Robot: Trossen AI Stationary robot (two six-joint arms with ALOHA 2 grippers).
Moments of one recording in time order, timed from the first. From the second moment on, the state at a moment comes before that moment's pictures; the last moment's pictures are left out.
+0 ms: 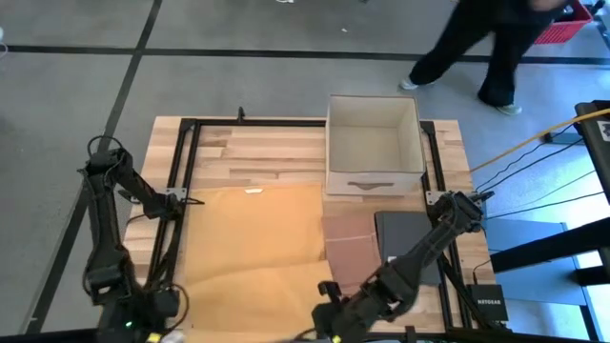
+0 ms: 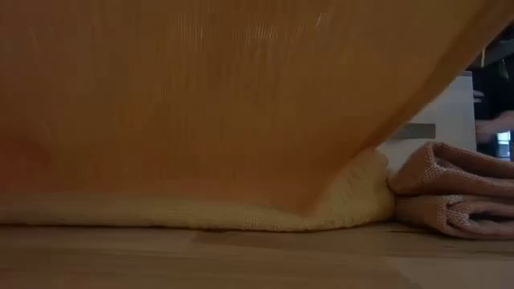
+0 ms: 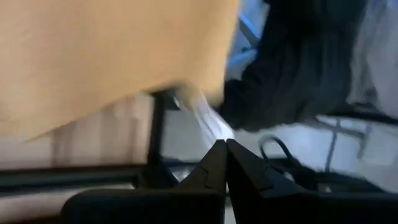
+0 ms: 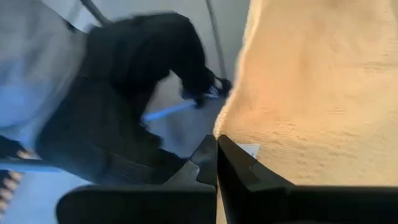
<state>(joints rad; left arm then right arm) -1.31 1.44 1.18 -0.72 -0.12 -1.49 0.71 2.02 2.00 -0.75 0.01 0.53</state>
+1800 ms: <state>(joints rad) -1.10 2.30 1.80 -1.02 -0.49 -1.20 0.73 2.02 1.96 -0.80 0.26 0.44</state>
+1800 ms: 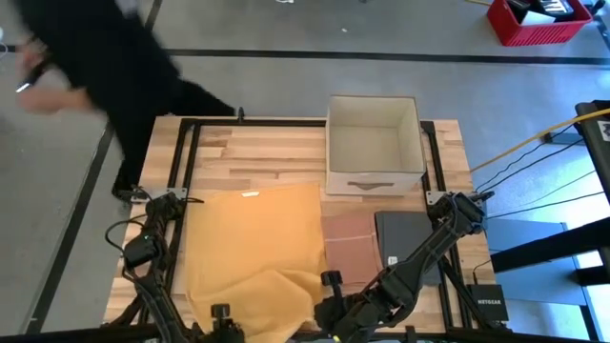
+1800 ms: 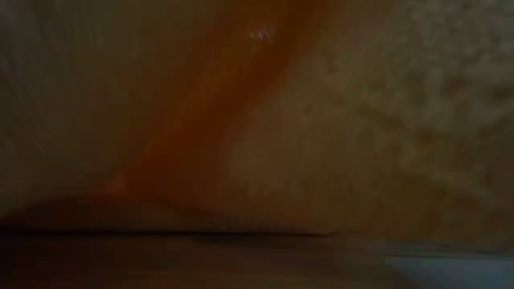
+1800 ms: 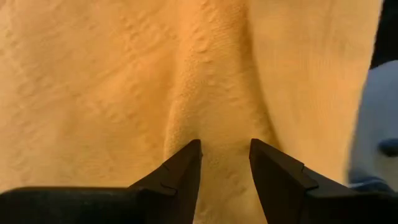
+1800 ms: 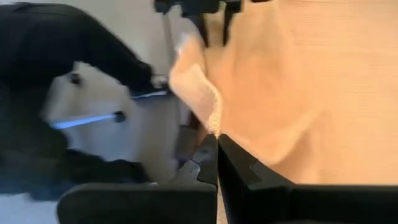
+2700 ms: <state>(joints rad) -1.02 2.29 1.91 -1.51 -0.65 -1.33 0.57 2.02 1.96 -1.18 0.54 0.52</state>
